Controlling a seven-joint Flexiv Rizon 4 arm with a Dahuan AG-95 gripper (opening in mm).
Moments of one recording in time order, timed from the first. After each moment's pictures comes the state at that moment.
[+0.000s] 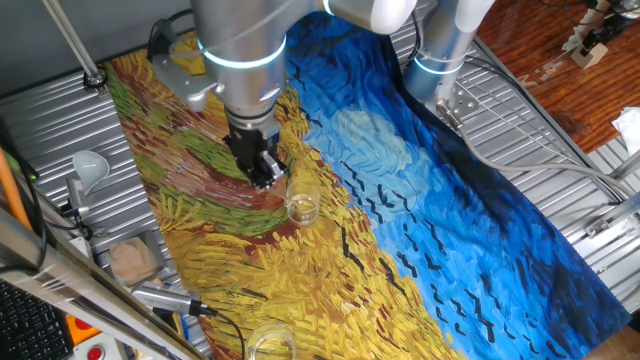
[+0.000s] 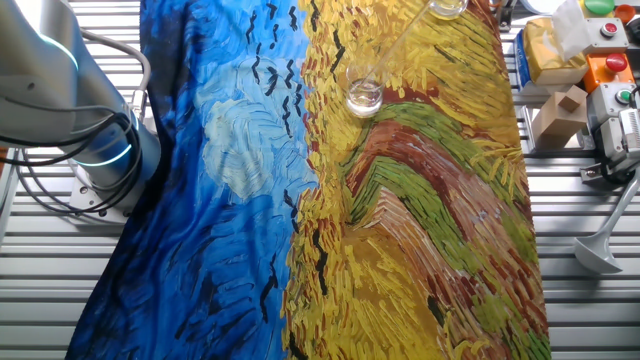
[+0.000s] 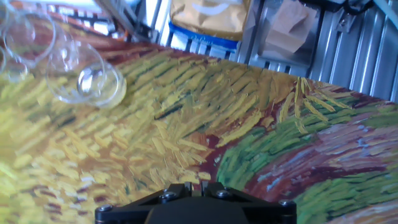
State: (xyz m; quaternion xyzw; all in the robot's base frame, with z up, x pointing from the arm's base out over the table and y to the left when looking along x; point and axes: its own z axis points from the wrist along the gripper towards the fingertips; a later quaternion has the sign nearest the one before) arm 0.546 0.181 0.277 -0.13 0.99 0.05 0.07
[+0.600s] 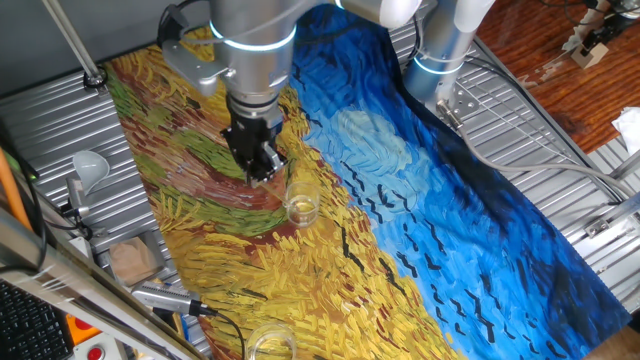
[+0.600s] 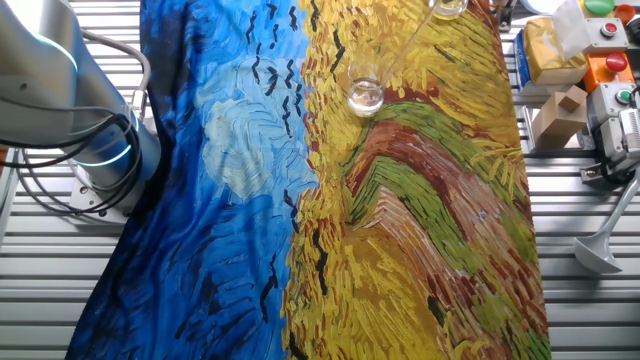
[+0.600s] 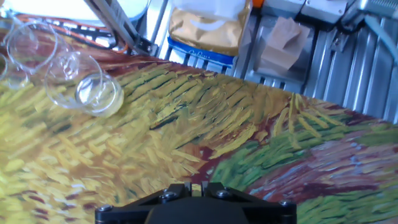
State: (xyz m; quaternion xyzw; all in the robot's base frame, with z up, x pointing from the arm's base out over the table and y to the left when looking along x) arm 0.544 0.166 0.280 -0.18 0.98 0.01 0.08
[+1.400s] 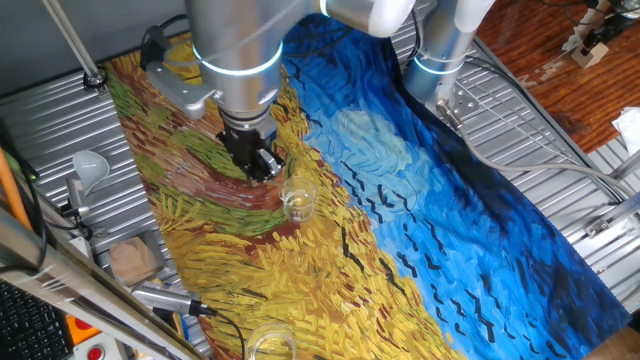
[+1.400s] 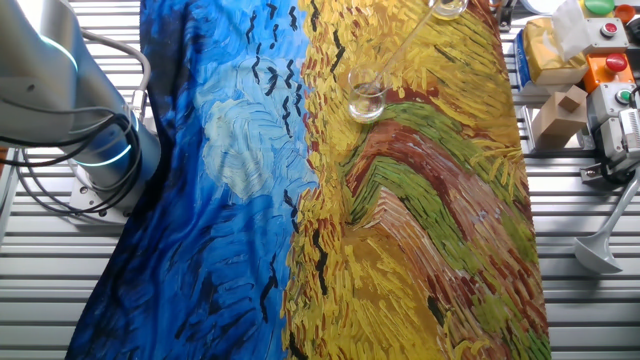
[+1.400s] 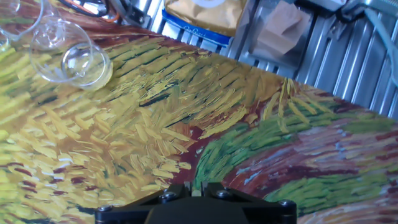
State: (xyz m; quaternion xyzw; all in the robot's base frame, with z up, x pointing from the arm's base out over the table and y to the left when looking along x) arm 0.549 0.170 0.283 -0.15 0.99 0.02 0.03
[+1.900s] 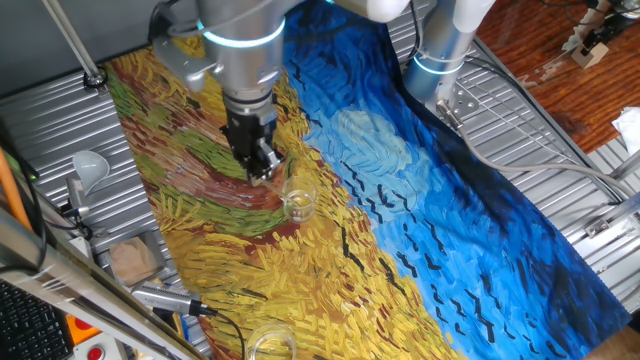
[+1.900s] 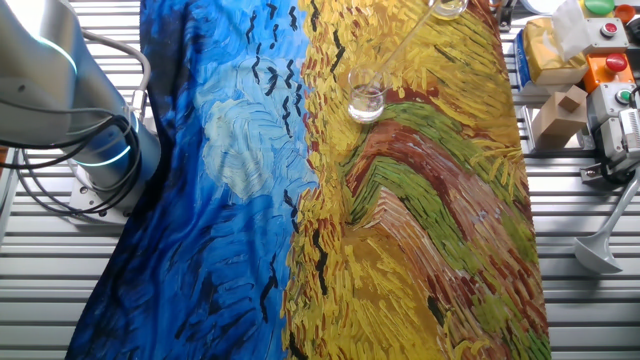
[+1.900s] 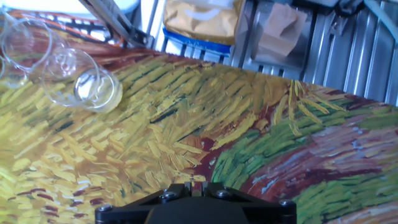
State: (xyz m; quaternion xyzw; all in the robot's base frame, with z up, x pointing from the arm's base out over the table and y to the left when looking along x) arm 0.546 0.169 0.284 -0.14 0.99 0.05 0.08
